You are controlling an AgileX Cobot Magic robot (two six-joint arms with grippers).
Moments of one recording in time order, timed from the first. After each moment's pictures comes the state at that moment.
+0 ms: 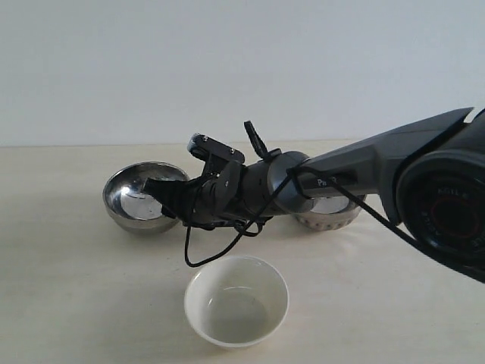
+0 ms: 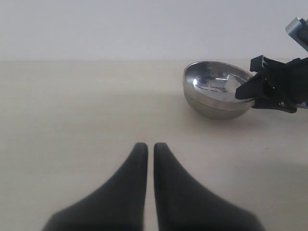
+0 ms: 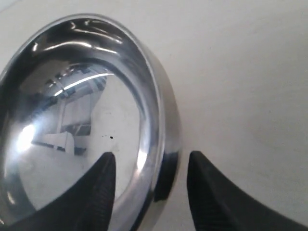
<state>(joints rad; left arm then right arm) -0.01 0.01 0.00 -0.14 0.31 0.13 0.74 2.34 -1.60 0.74 -0.01 0.06</state>
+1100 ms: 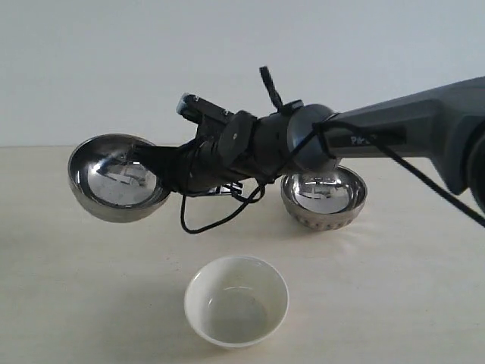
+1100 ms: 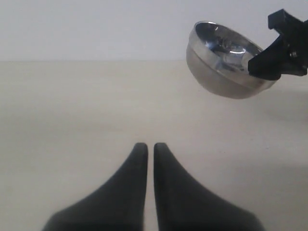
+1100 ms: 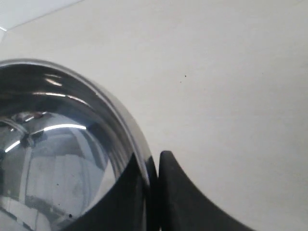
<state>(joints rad) -0.01 0.01 0.00 -0.14 0.31 0.13 0.72 2.18 -1.60 0.72 0.15 0.01</state>
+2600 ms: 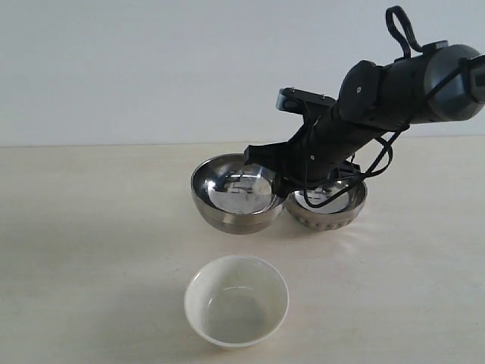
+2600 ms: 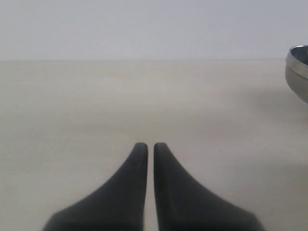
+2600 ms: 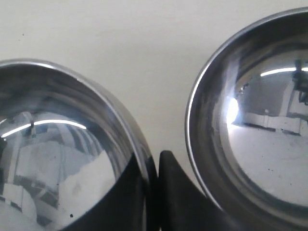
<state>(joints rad) -0.01 0.01 0.00 -0.14 0.31 0.13 0.44 1.99 -1.41 0.41 0.50 0.00</state>
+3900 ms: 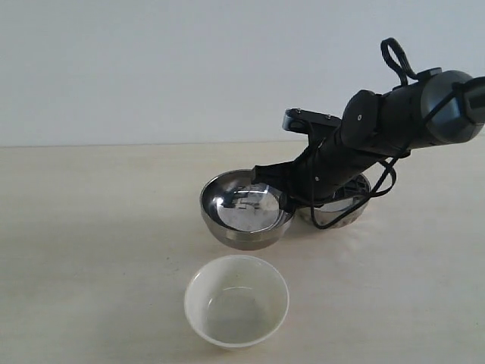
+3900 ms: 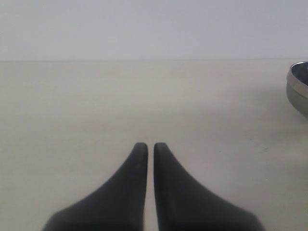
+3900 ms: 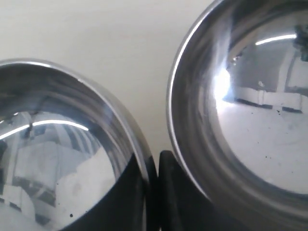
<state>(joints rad) -0.01 0.01 0.00 -0.14 0.31 0.13 0.43 2.01 -1.32 0.42 0.39 -0.01</state>
